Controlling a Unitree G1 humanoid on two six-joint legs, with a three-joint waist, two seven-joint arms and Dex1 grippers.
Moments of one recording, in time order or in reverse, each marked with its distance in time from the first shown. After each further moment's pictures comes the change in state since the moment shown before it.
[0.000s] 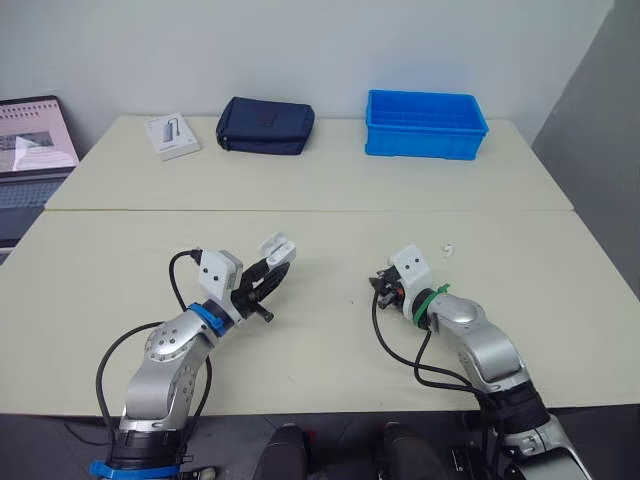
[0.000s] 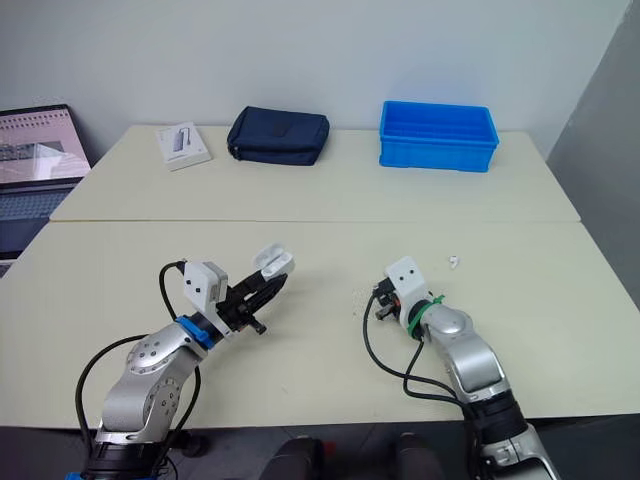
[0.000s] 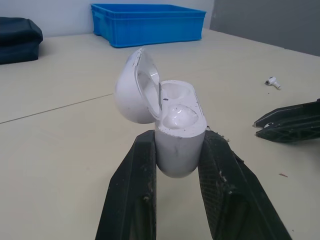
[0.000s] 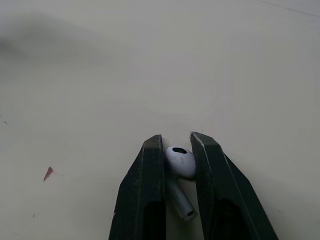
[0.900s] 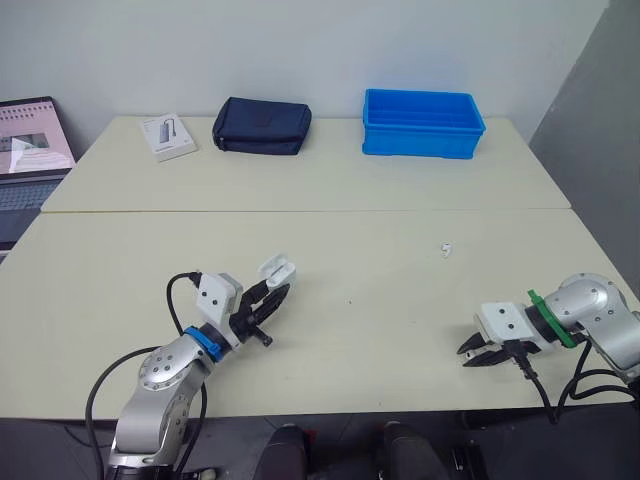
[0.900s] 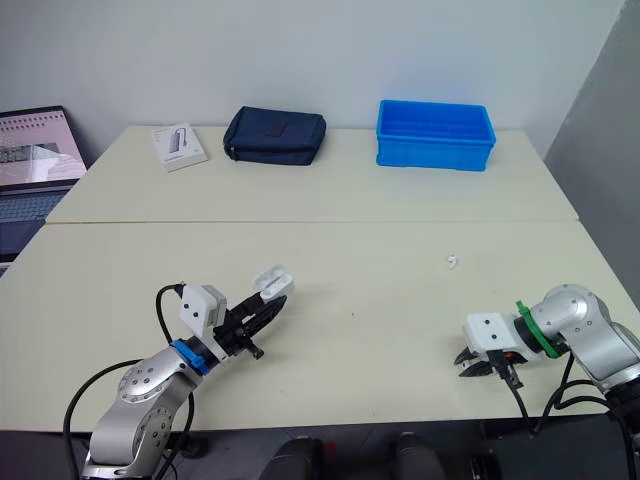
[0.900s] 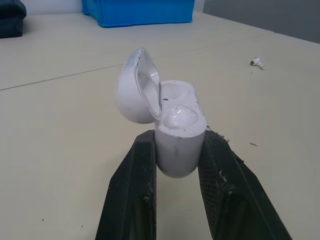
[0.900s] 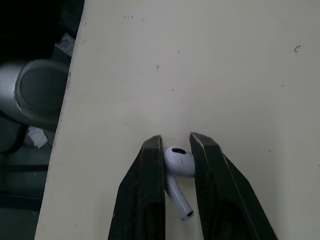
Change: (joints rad) left arm 0.143 0.001 -0.009 -0.123 0.001 0.028 0.008; right arm 0.001 -0.770 0.115 0.190 -0.018 -0.754 1.095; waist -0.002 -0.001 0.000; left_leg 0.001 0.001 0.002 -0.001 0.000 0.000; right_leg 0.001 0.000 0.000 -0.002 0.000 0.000
